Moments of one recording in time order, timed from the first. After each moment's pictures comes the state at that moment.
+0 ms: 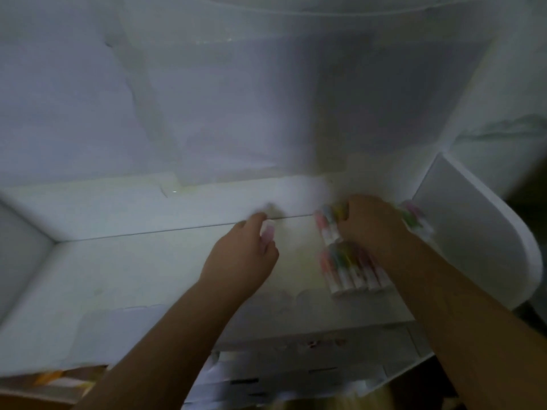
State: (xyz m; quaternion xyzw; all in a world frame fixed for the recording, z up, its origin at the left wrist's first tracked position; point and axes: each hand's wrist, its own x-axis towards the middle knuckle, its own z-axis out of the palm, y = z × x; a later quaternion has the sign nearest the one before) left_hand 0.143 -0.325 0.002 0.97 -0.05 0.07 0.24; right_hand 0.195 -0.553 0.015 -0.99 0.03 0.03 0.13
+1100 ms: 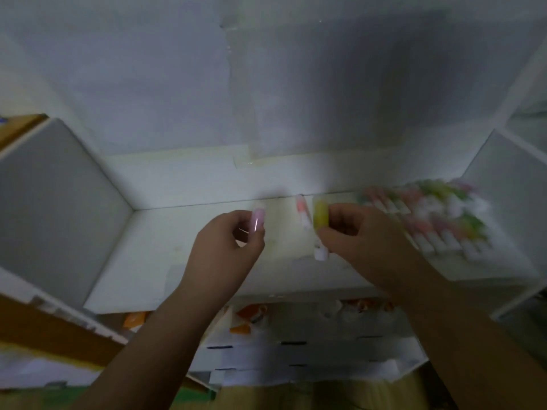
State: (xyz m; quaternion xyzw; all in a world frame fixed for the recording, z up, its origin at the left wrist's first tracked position) left_hand 0.049 -0.206 0.031 0.92 0.01 0.13 0.37; right_hand 0.049 -0.424 0.048 -0.84 -0.09 0.02 0.54
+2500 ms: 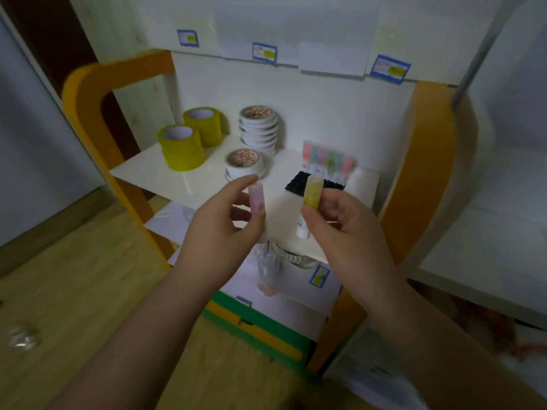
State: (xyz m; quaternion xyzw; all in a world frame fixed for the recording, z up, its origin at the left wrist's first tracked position) left_hand -0.172 0.308 0.048 0.83 0.14 0.28 0.45; right_hand -0.086 0.146 0.047 -0.76 -0.25 0.05 0.60
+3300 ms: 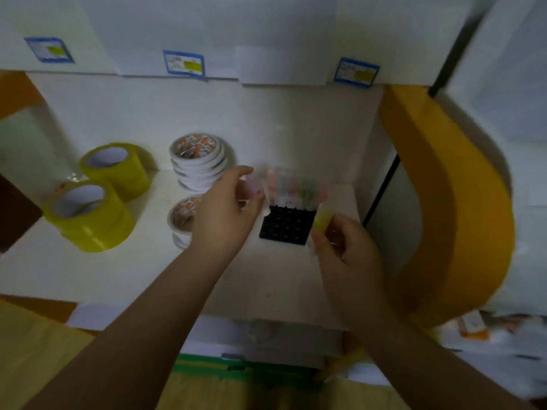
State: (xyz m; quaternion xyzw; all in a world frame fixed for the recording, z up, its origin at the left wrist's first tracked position) left_hand 0.043 0.404 0.022 0.89 0.02 0.26 0.38; right_hand -0.004 0.215 0.010 -0.81 -0.06 -0.09 0.58
